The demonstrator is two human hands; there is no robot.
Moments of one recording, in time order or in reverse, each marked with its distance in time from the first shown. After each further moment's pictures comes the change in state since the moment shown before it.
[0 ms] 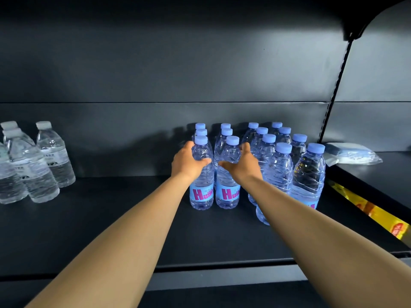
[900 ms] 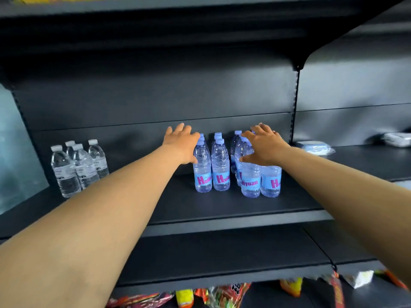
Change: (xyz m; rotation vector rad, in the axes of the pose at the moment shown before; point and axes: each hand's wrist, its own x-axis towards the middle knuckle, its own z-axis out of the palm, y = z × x) left_hand -0.146 0.111 -0.125 1.108 -0.147 0.344; right_hand -0.134 -0.035 -0.155 -0.846 -0.027 -0.424
